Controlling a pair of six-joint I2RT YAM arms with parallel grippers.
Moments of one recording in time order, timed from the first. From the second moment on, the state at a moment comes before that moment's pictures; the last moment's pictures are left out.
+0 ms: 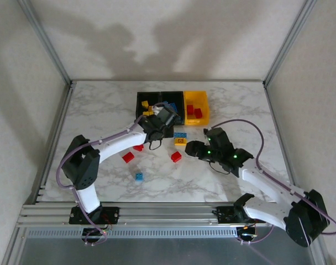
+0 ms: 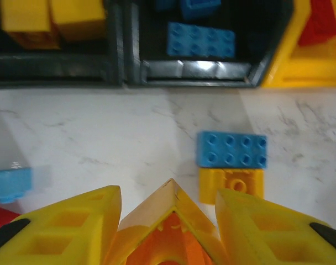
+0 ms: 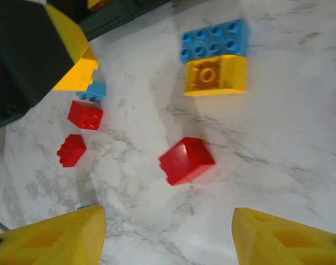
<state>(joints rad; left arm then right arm) -0.73 1.77 1.34 -0.55 -0.30 -0.73 0.66 1.08 0.69 -0.34 -0.17 0.79</state>
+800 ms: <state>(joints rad) -0.45 2.19 1.87 -0.58 -0.30 -0.61 0.72 1.30 0.85 -0.23 -0.15 0.75</state>
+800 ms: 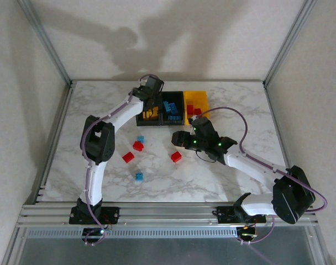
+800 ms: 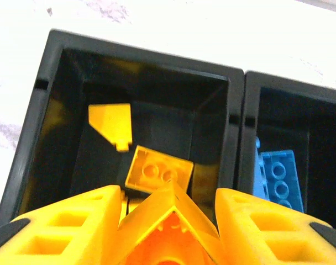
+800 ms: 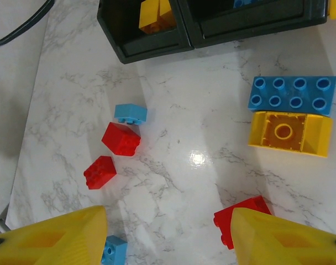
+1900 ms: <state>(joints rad) -0.41 2.19 1.83 -0.53 -0.24 -0.59 0.71 1.29 0.85 -0.23 -0.14 0.74</state>
